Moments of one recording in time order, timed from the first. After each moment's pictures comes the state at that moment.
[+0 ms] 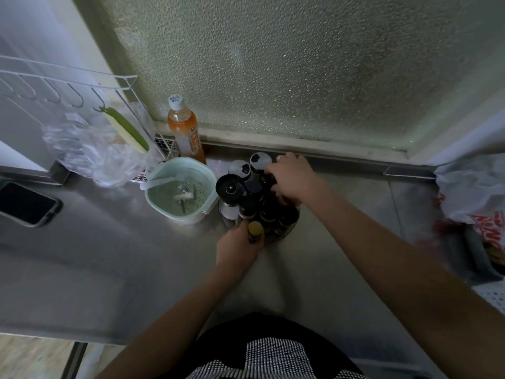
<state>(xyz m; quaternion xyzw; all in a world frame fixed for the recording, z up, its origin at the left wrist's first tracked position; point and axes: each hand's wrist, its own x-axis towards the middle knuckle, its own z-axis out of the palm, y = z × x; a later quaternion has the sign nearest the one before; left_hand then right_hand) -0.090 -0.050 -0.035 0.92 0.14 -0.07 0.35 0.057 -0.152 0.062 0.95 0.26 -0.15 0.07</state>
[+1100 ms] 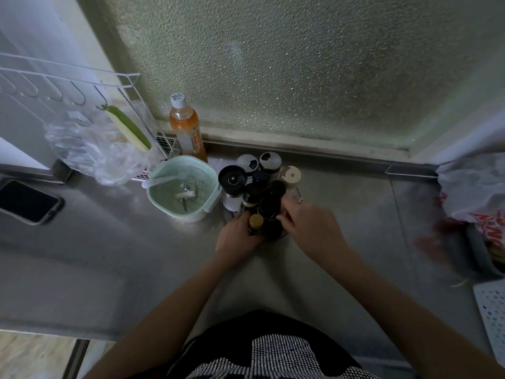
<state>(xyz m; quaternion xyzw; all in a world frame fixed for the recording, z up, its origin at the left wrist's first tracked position) -0.074 -0.037 -0.036 0.91 0.09 -0.12 0.38 -0.046 -0.194 0.056 0.96 0.25 -0.03 -0.09</state>
